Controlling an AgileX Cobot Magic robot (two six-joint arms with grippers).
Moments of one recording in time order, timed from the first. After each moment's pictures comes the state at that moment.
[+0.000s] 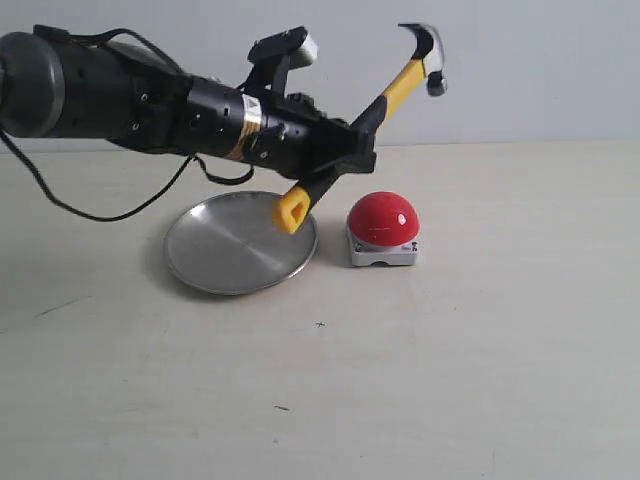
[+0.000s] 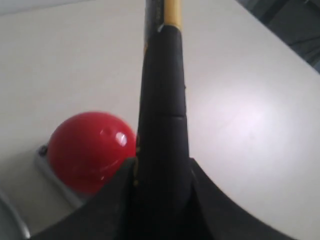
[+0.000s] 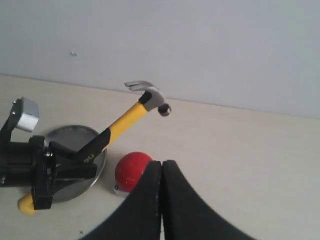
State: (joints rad) left arm -0.55 2.02 -1.43 1.77 -0.49 -1.97; right arm 0.08 1.15 -1.47 0.08 0.95 0.01
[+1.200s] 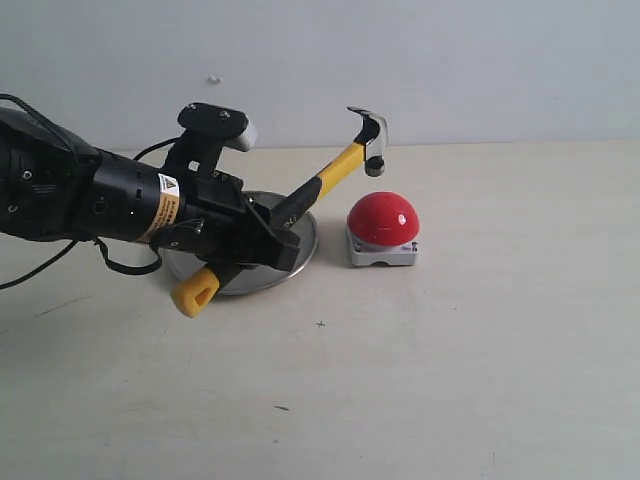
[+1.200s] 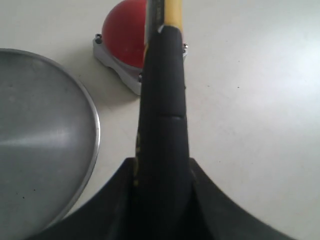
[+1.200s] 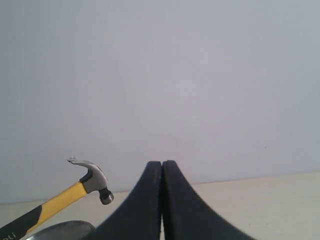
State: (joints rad) left arm -0.55 1.75 -0.99 1.77 -0.32 -1.75; right arm 0.08 0.26 -0.04 0.17 -0.27 0.04
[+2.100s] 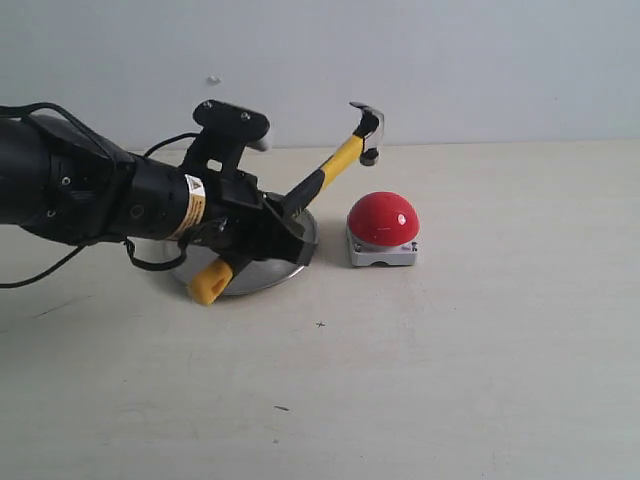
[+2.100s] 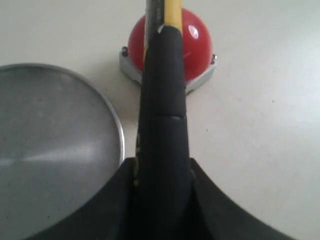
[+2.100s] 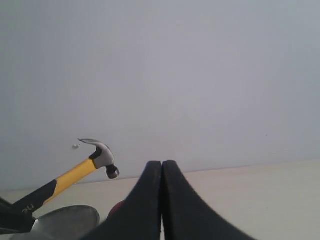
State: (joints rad) left arm -0.61 1.80 -1.03 1.74 -0.17 -1.73; right arm 0.08 0.16 0.00 0.17 -0.19 0.04
